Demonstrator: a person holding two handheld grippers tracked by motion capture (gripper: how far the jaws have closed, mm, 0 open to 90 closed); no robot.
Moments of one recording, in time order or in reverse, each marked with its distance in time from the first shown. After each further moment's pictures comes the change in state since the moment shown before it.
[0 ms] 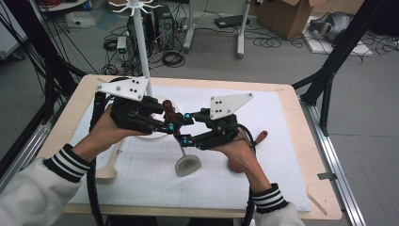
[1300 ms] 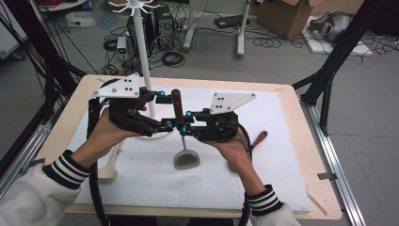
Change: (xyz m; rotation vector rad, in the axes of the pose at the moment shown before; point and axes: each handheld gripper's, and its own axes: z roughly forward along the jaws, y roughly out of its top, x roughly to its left) left arm -0.004 -0.012 -0.006 -0.090 0.282 -0.083; right arm 0.004 0.003 -0.002 -0.019 -0.167 0.092
